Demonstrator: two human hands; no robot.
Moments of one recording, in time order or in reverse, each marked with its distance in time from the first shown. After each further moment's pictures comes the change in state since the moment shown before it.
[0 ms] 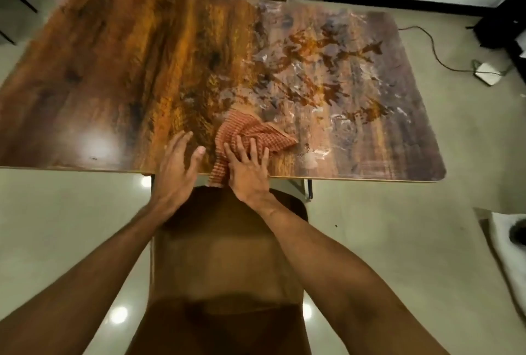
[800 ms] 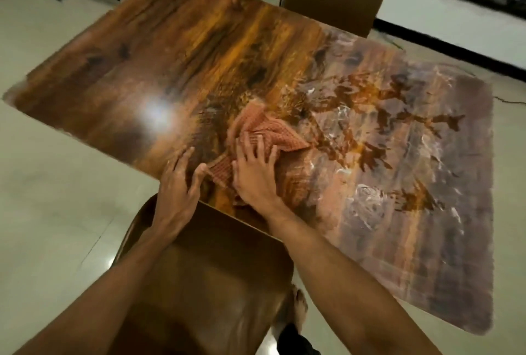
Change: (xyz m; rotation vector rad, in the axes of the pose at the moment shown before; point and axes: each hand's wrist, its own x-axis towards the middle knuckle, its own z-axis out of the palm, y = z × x) left_hand 0.024 0.011 0.077 0.017 0.331 -0.281; right_hand 0.104 0.051 -0.026 -0.126 0.034 -0.367
